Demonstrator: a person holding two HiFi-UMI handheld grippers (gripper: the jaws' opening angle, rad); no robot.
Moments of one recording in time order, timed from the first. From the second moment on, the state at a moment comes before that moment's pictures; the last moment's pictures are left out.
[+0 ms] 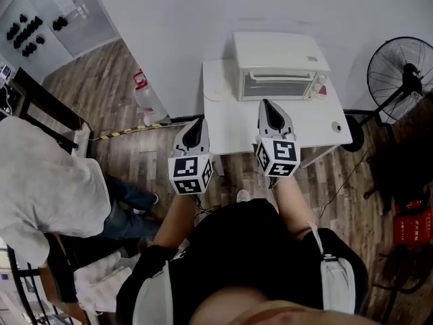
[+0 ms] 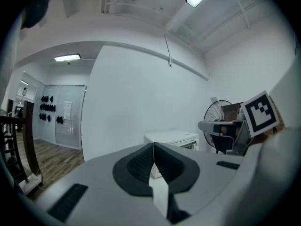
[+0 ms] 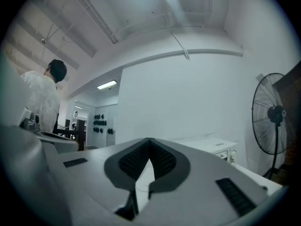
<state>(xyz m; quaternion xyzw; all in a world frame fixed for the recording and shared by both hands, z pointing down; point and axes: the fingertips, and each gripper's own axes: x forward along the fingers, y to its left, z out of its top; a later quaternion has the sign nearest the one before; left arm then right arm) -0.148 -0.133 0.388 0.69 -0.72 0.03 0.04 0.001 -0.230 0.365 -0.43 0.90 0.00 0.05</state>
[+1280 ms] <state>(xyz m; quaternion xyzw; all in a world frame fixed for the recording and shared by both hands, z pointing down) -0.226 -0.296 0.427 0.69 -0.72 0.03 0.10 -0.094 -0.427 0.484 -0.39 0.86 -0.07 -0.31</state>
